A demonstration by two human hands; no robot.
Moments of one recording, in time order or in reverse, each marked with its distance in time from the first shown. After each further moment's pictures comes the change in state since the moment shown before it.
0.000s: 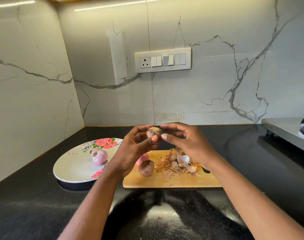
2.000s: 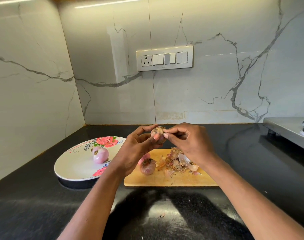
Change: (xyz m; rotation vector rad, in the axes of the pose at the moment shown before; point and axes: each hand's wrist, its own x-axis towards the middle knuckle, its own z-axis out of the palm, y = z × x) left_hand -0.001 -0.001 0.003 -0.013 -0.071 0.013; right_hand -0.001 0.009 0.008 -0.185 0.204 -0.296
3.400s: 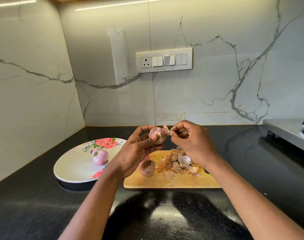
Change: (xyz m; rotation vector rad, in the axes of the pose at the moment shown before) left_hand -0.001 0.004 0.000 -0.183 -0.006 -0.071; right_hand 0.002 -0.002 -0.006 0.007 0.027 0.169
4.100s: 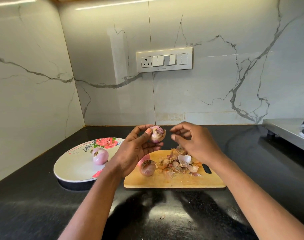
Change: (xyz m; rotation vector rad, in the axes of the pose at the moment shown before) left_hand 0.001 0.000 -0.004 0.029 0.038 0.029; right_hand 0.003 0.005 -0.010 -0.090 -0.145 0.037
